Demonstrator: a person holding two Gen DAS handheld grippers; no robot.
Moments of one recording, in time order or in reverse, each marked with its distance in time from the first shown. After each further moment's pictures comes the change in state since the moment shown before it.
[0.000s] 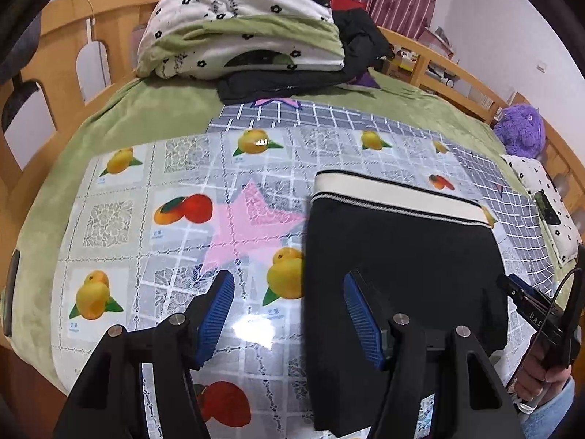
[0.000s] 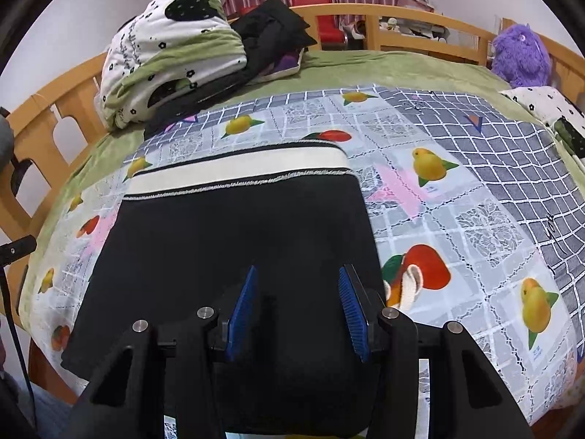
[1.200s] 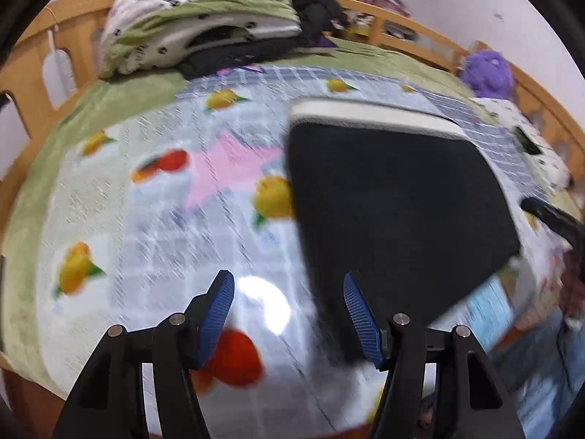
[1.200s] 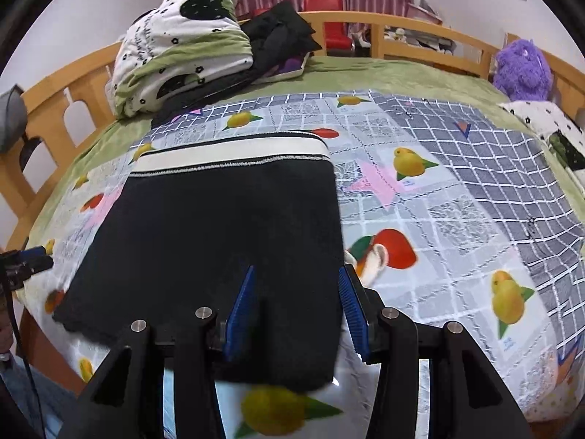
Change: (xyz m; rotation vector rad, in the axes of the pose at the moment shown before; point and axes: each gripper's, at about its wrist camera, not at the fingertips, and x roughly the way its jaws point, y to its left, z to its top) left arm 0.007 0.004 -0.082 0.192 0.055 -0.112; right arm -0.035 -0.027 -0.028 -0.072 -0.027 0.002
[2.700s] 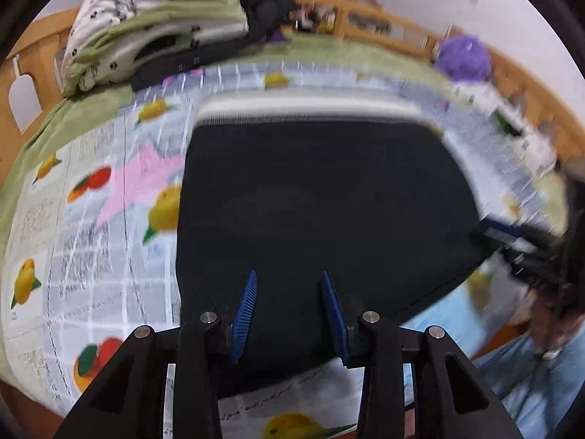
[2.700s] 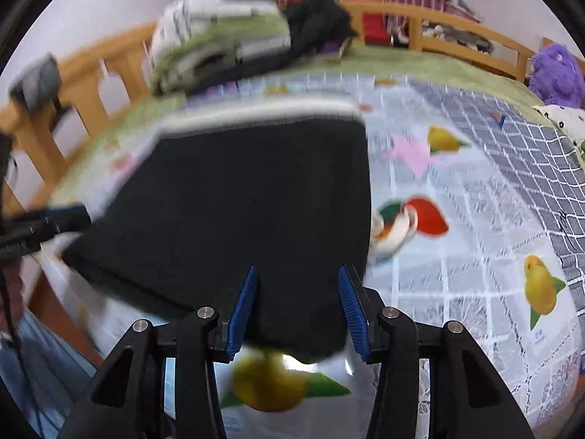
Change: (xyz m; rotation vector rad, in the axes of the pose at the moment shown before) left arm 0.038 -0.092 0.007 0.070 0.007 0.017; right arm 0.024 -0.002 -0.040 -0.107 0.054 0.102
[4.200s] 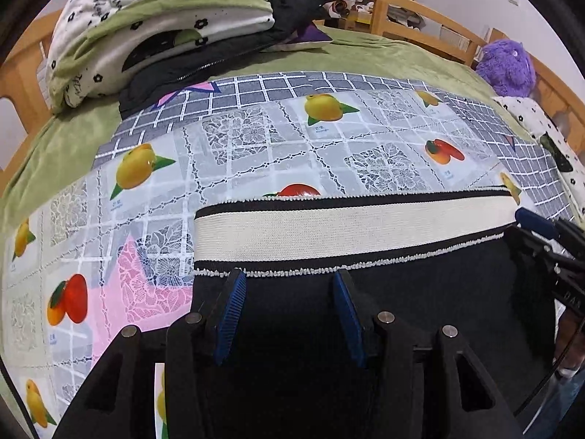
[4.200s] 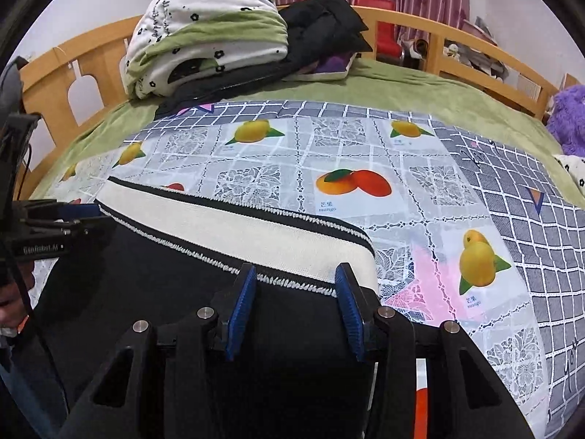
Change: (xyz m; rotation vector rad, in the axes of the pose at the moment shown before) left arm 0.103 0.038 0.149 -0.037 0.031 0.081; right arm 0.096 -0.012 0.146 -0.060 -0.023 -0.025
